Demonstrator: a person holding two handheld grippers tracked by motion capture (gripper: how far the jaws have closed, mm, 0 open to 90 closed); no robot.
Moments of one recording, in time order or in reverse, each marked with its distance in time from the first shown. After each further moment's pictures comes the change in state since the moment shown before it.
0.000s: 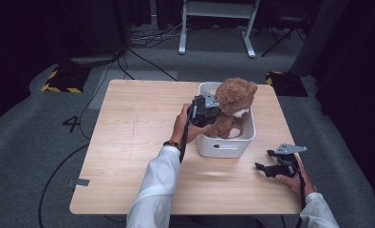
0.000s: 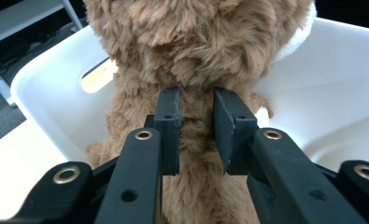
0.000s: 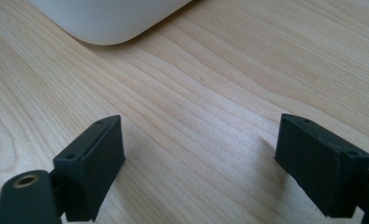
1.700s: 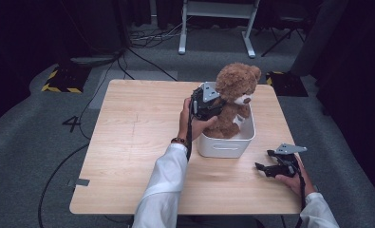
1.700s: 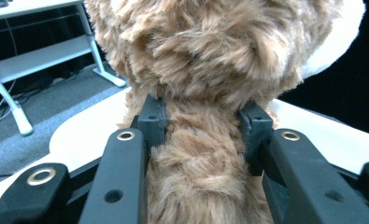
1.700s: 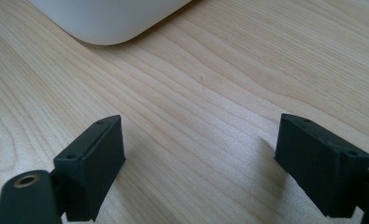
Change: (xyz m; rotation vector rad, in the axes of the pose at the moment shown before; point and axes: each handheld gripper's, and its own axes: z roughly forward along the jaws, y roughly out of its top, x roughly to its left) left arm 0.001 0.019 -0.009 -0.213 0.056 -0.103; right arm 0.000 0.000 0.000 0.000 -0.001 0.000
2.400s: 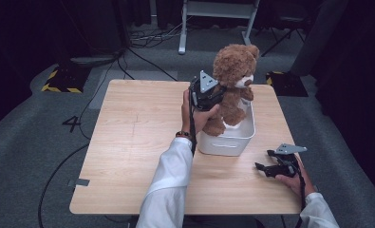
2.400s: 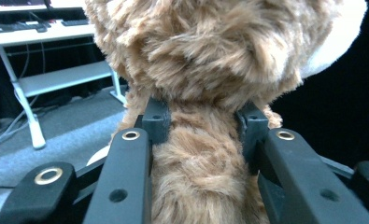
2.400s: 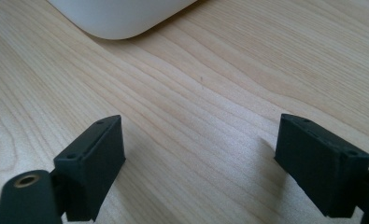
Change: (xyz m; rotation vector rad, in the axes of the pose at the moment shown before) left arm 0.005 0.024 -0.009 -0.132 0.077 -0.083; right arm 0.000 0.000 0.000 -0.001 -0.001 -0.001
